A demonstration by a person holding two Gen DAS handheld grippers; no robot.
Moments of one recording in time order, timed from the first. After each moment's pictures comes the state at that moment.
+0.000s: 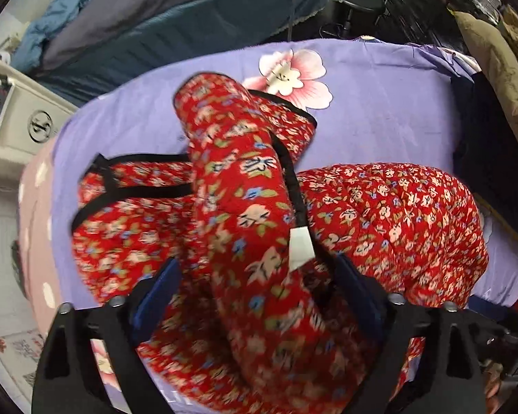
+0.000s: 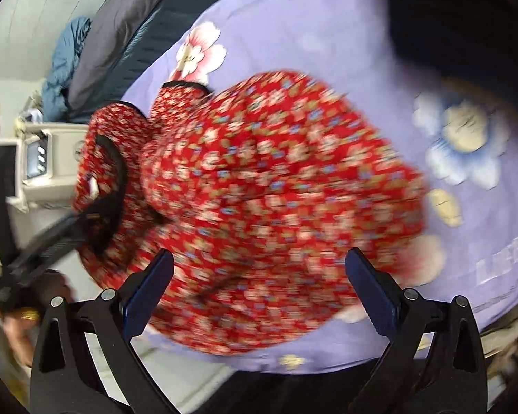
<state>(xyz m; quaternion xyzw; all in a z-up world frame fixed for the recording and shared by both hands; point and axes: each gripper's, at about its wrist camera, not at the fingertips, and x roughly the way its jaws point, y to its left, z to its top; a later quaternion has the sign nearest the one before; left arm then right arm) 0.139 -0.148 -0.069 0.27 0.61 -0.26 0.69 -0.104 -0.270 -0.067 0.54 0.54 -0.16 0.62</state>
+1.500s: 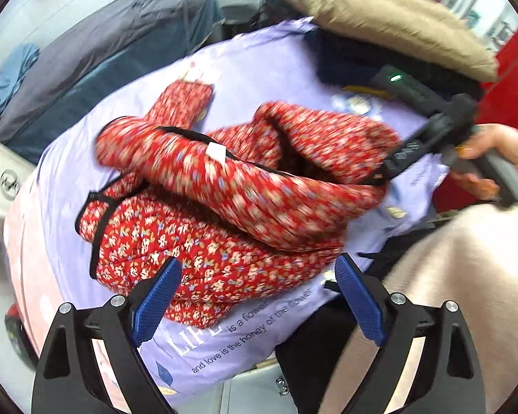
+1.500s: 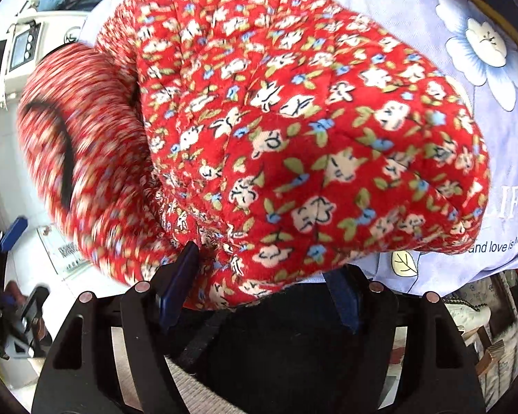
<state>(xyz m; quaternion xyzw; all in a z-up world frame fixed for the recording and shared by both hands) -0.034 0.041 0.041 0.31 0.50 -0.48 0.65 -0.099 -0.183 -0.095 0.44 0.69 -0.06 0.58</state>
